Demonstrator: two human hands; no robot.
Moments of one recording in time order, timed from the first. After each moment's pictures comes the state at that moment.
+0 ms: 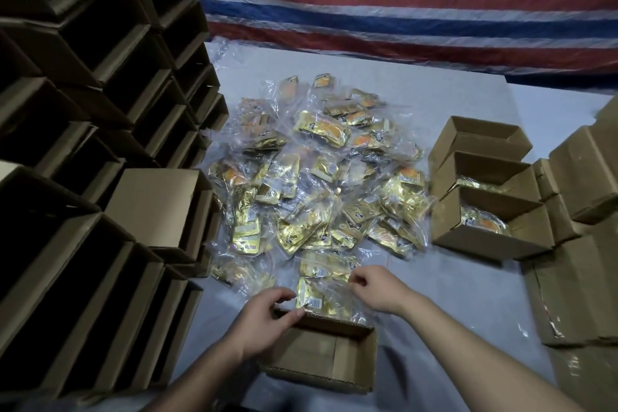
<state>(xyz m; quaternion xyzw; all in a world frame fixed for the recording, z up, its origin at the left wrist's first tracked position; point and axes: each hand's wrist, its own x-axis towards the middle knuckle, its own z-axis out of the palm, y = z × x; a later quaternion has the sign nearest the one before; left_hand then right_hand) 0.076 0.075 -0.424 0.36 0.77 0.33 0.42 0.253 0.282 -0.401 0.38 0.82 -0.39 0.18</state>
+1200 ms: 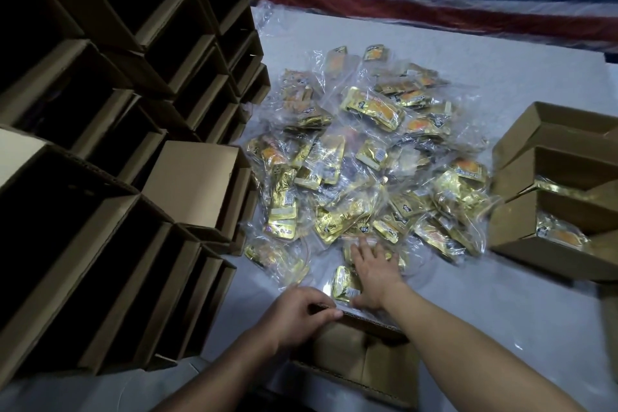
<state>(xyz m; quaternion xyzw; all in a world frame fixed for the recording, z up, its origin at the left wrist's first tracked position) 0.074 0.081 -0.430 0.42 0.75 0.28 0.41 0.178 0.268 -0.485 0.24 0.90 -0.09 0.34</state>
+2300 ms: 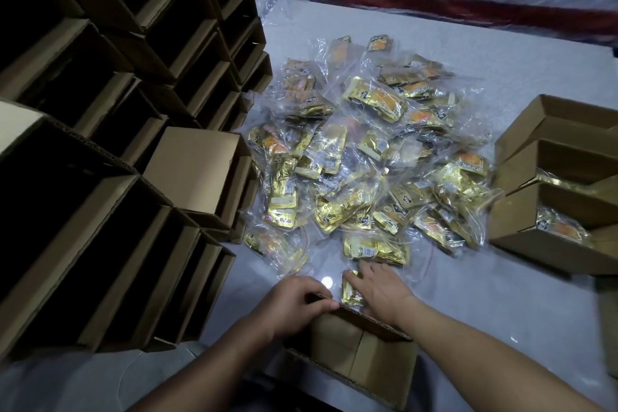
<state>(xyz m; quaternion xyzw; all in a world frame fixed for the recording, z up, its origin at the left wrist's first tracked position) 0.073 0.078 -0.422 0.41 0.76 0.27 0.43 0.220 0.254 -0.497 0.08 0.96 -0.04 0.28</state>
